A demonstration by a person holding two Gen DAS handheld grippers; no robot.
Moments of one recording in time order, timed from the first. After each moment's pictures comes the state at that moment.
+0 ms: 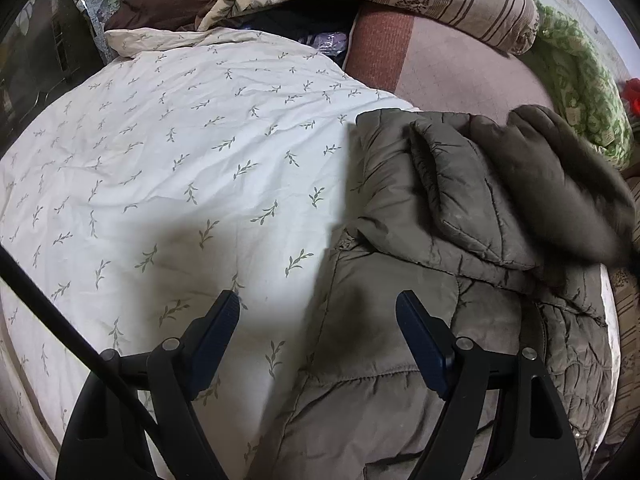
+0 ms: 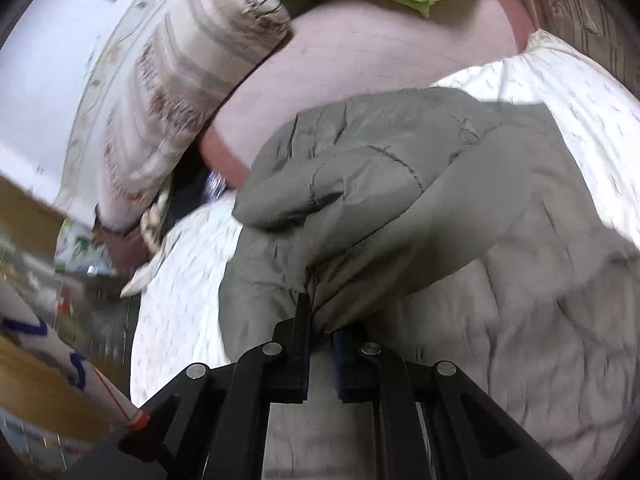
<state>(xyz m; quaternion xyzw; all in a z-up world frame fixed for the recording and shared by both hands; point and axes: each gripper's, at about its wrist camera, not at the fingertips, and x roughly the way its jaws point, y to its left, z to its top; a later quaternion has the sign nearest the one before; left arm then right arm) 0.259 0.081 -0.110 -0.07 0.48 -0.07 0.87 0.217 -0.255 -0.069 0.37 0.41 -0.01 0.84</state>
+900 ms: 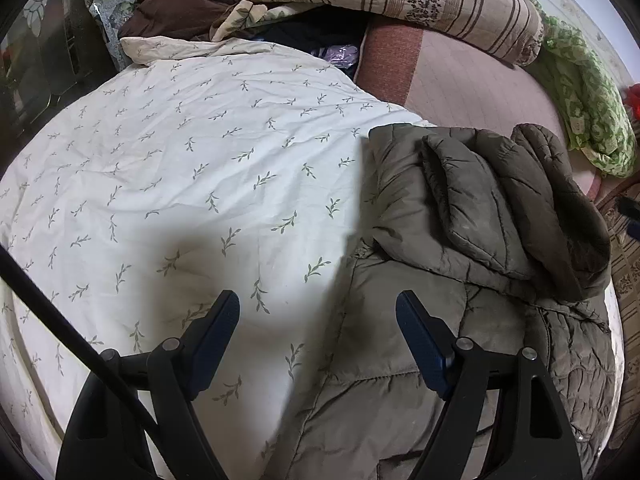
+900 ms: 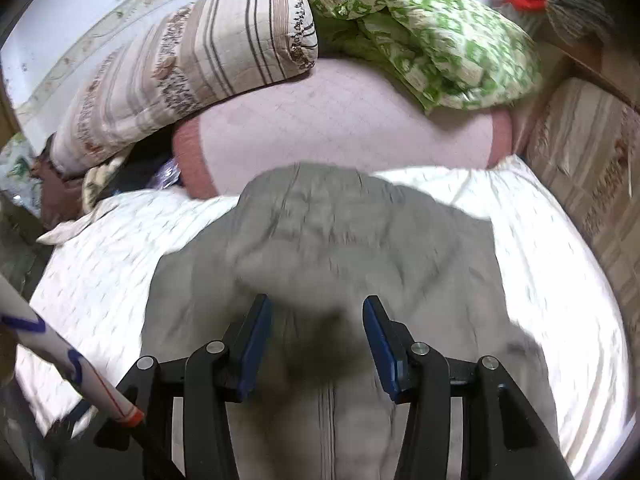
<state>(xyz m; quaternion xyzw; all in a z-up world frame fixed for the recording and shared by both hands) 0.256 0.089 -0.103 -0.06 0.47 -0.05 0.88 0.256 -0.218 -0.029 0.13 0.39 -0.13 0.90</state>
